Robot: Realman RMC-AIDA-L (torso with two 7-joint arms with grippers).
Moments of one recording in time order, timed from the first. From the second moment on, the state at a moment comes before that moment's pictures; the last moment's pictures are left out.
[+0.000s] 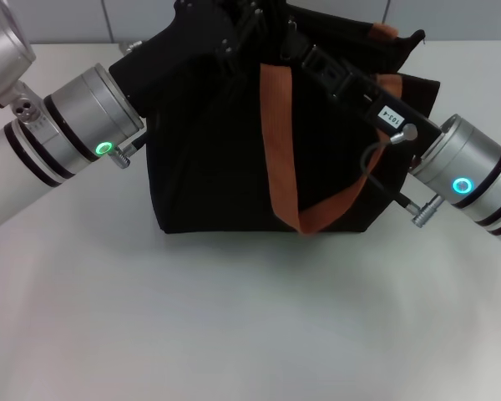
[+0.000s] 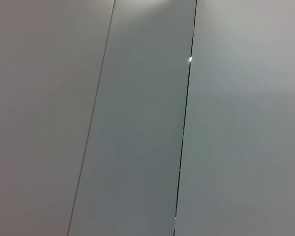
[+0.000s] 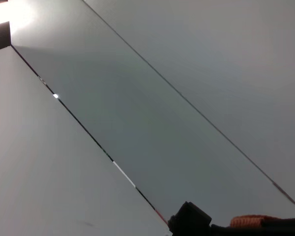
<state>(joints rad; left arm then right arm) -0.80 -2.08 0.53 0.07 1.51 1.57 -0.82 0.74 2.09 -0.34 0.11 -1.65 -1.54 1.19</state>
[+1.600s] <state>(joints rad) -0.78 -2.08 0.52 0.07 1.50 1.59 -0.82 0.62 2.08 -0.28 0.06 -1.63 -1.54 1.25</state>
